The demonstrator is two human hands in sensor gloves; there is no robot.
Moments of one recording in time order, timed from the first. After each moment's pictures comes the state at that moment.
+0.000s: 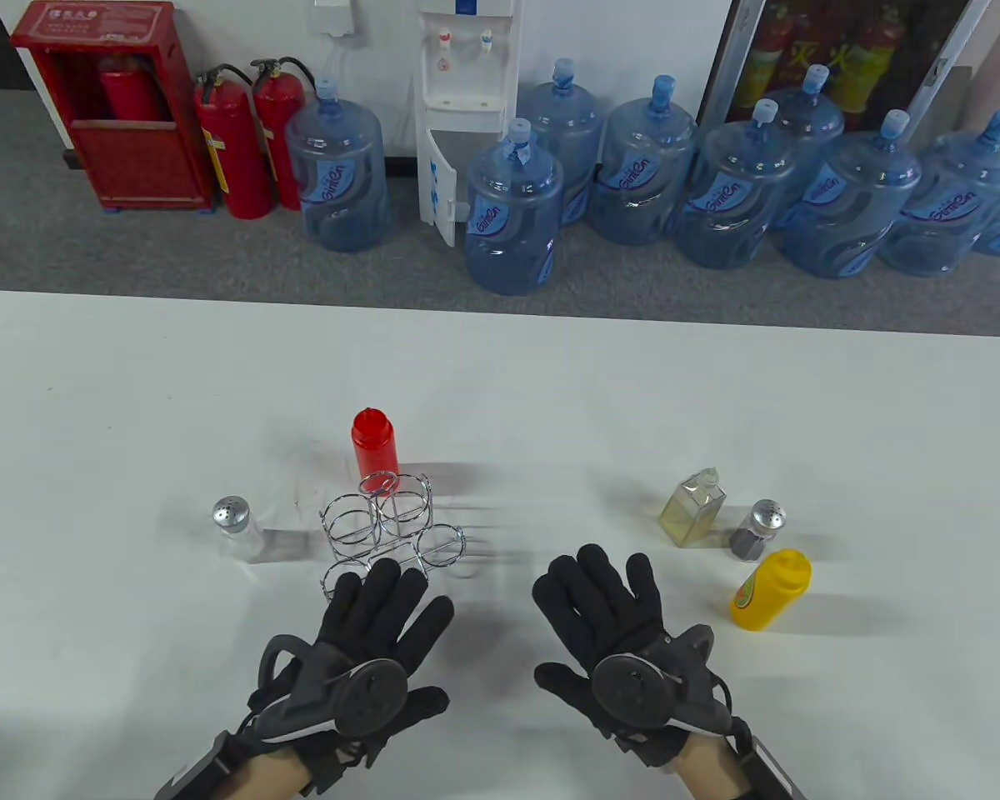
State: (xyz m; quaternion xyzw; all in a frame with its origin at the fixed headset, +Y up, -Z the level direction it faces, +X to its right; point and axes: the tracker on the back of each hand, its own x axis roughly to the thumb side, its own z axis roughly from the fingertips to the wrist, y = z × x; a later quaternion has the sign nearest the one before) left_hand -0.152 -0.722 -0.205 -0.01 -0.25 0.04 0.97; right_hand 0.129 -0.711 -0.226 0.28 -0.11 0.94 0.13
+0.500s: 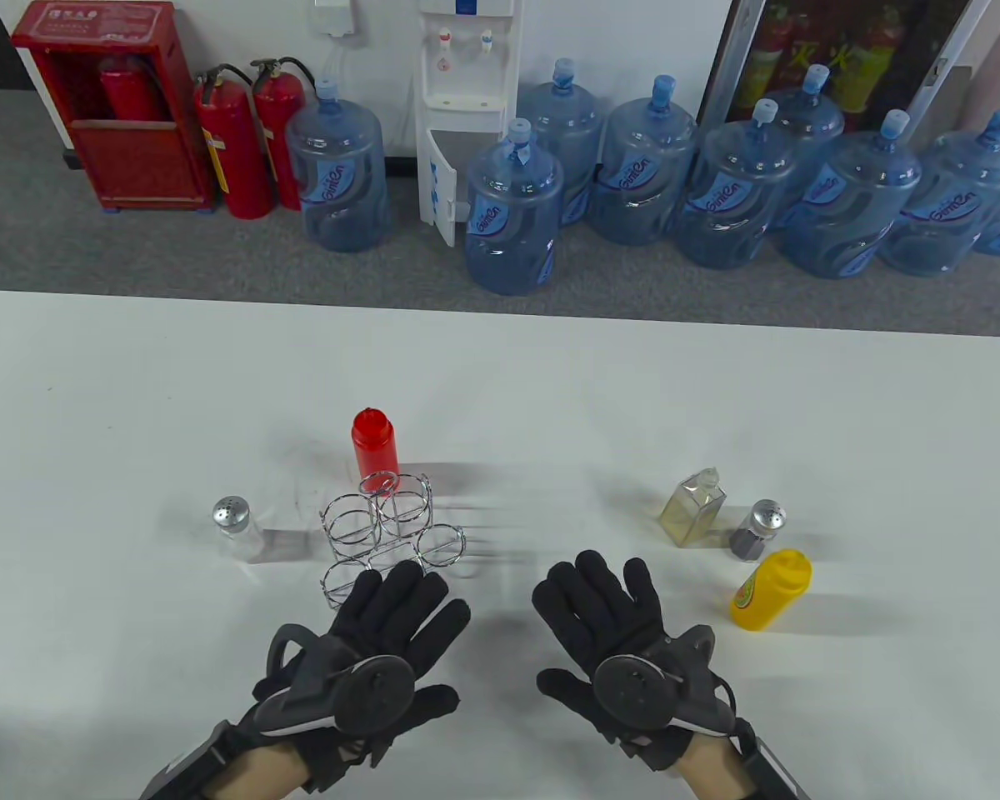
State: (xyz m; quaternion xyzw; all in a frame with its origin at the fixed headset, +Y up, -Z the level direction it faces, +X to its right) left_hand -0.140 -0.672 -0.203 0.01 -0.29 0.05 0.96; right_hand 0.130 -0.711 -0.225 0.29 -0.09 0.94 0.13
